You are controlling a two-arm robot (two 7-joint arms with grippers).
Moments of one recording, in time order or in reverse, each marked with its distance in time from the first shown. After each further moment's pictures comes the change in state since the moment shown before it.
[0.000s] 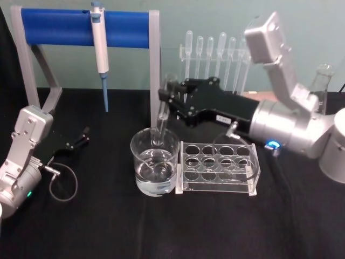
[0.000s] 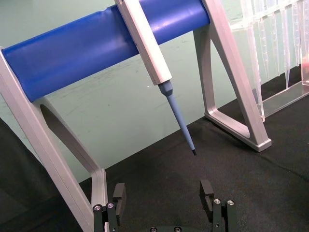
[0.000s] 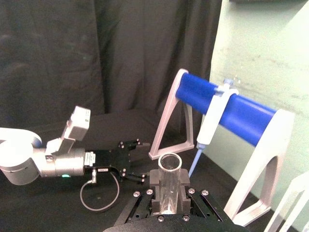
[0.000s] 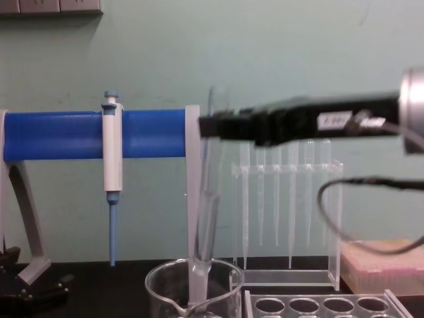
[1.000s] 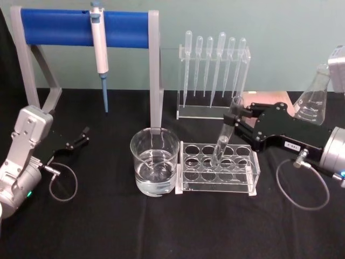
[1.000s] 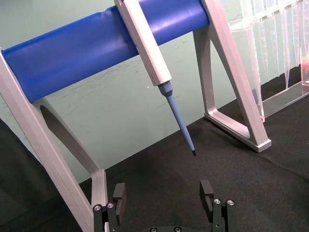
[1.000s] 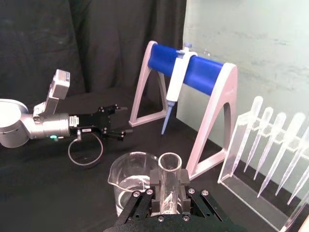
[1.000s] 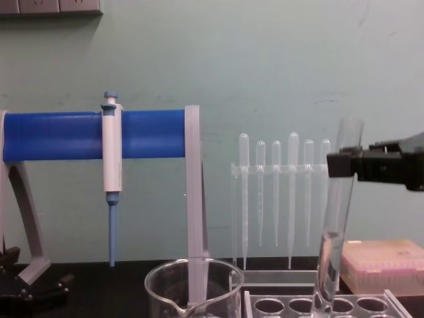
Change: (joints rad) left arm 0.000 0.000 0.000 0.000 0.000 0.000 0.000; right arm -0.238 0.261 0.167 -0.117 0.132 -0.071 -0.020
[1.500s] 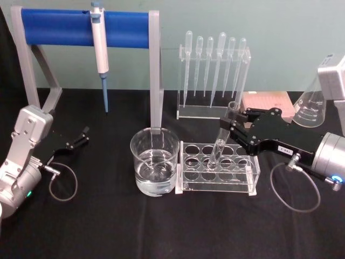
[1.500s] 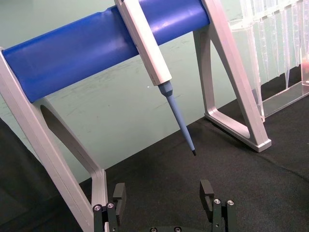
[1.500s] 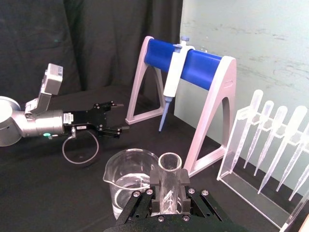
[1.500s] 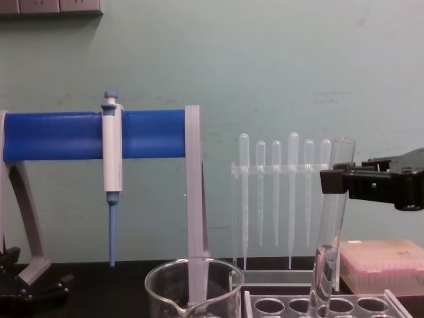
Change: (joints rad) left arm 0.000 0.000 0.000 0.000 0.000 0.000 0.000; right arm 0.003 -0.029 -0.025 0.036 -0.029 -0.022 -0.013
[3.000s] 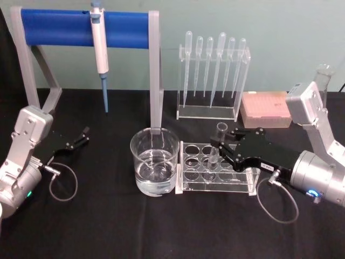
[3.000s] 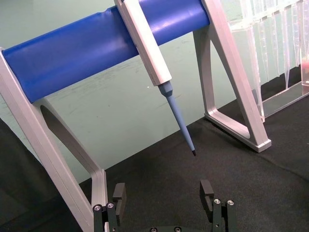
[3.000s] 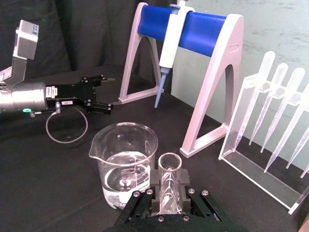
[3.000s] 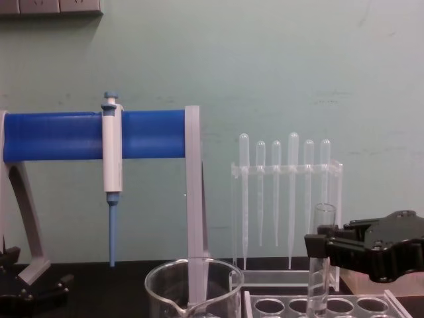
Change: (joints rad) left arm 0.000 0.000 0.000 0.000 0.000 0.000 0.000; right arm 0.006 -0.103 -0.050 0.138 -0.129 -0.039 0.016
